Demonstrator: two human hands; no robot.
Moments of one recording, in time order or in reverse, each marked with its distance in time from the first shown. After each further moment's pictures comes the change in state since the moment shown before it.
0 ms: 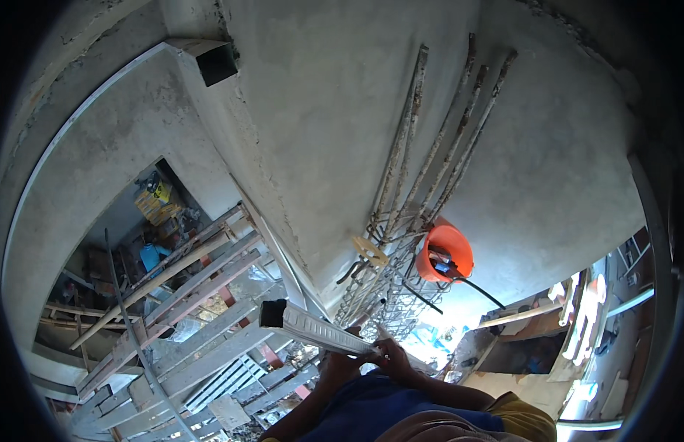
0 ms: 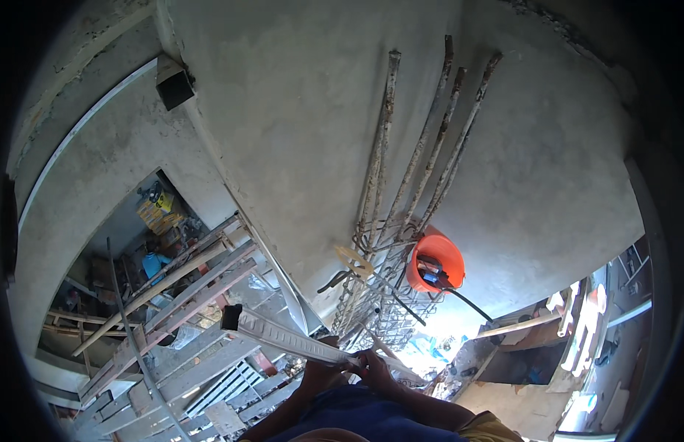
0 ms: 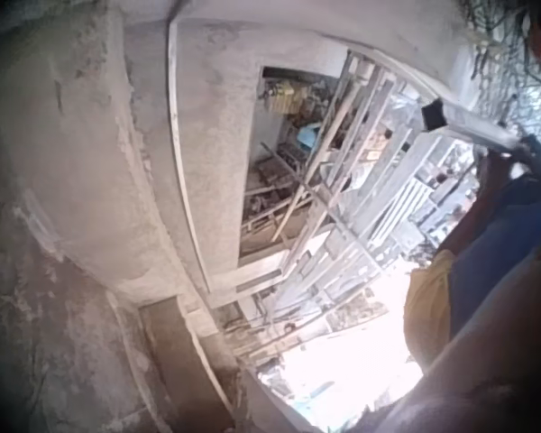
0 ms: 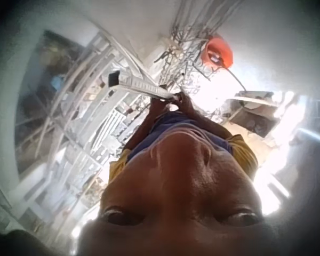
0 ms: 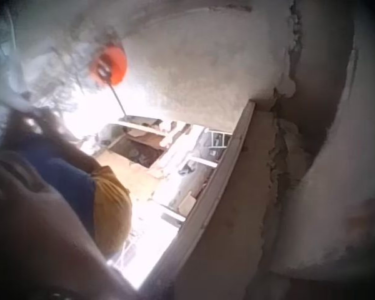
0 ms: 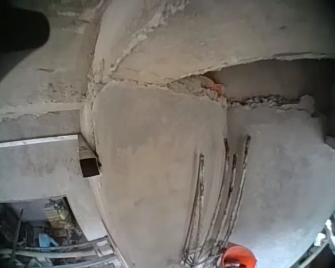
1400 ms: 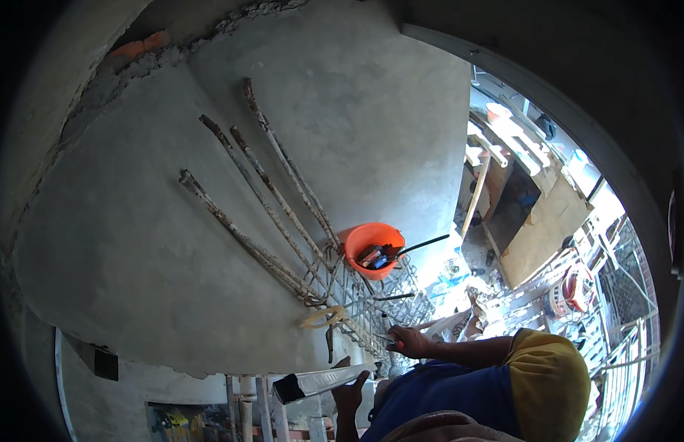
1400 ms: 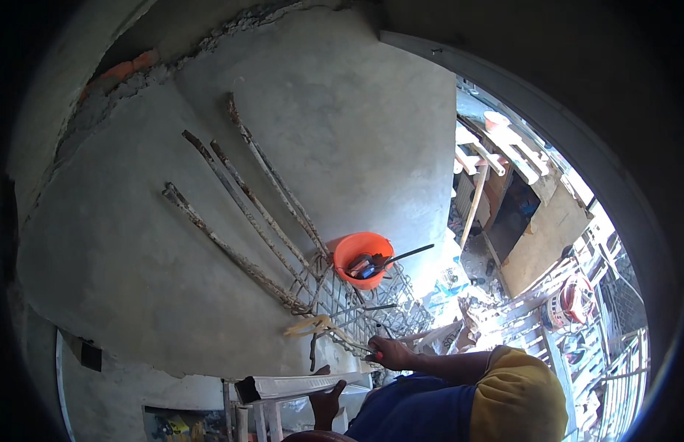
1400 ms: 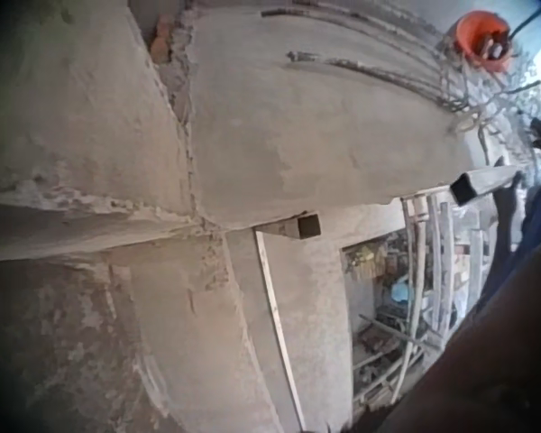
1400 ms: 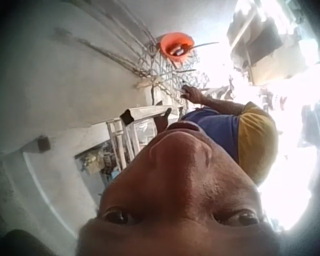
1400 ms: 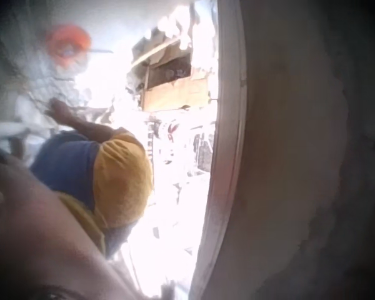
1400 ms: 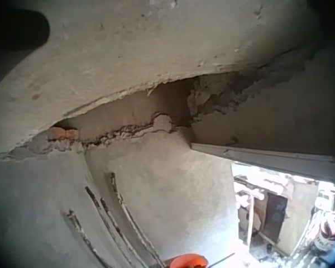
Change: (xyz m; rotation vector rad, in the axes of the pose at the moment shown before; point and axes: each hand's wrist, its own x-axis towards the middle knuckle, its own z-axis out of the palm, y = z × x) left_hand 0.117 -0.004 -0.075 0.185 -0.357 0.329; right_hand 0.043 -0.026 -0.013 0.058 0.486 0.338
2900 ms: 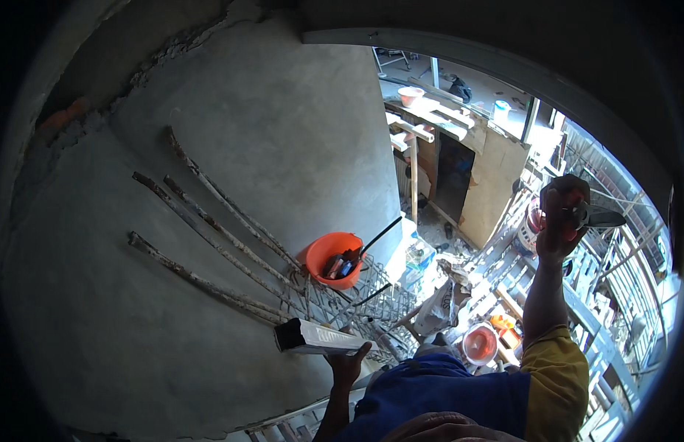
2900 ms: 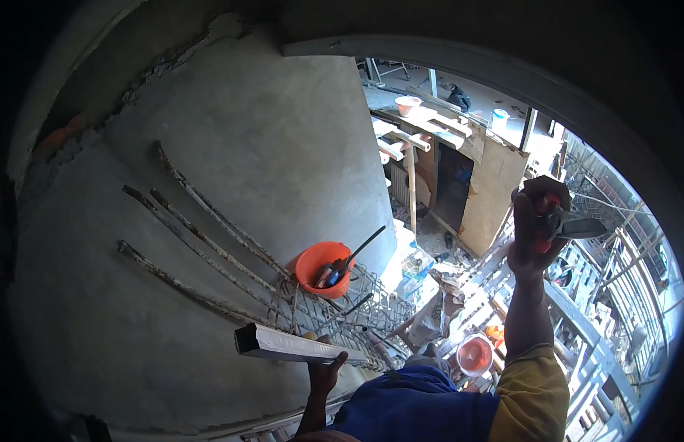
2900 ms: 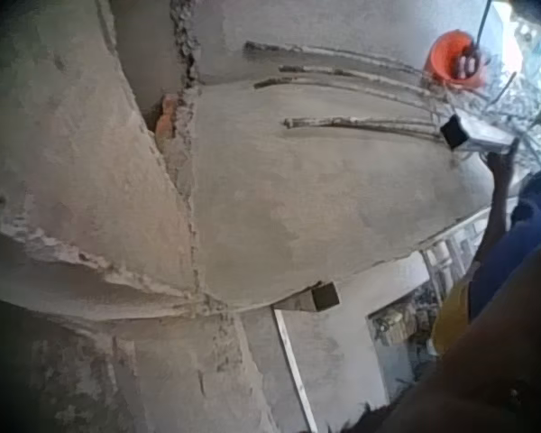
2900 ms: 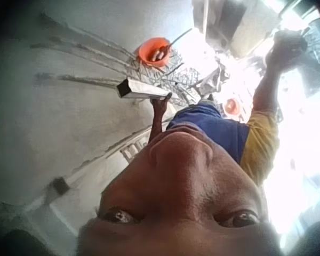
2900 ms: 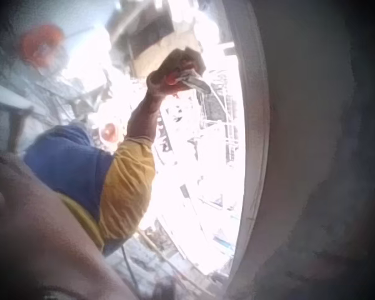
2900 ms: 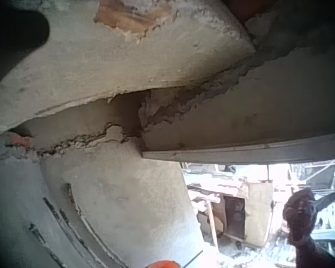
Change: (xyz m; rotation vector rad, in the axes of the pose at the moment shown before) left_hand 0.118 -0.013 0.012 -0.096 -0.509 0.230; right_hand -0.148 -0.199 -0.235 -0.400 1.698 -0.547
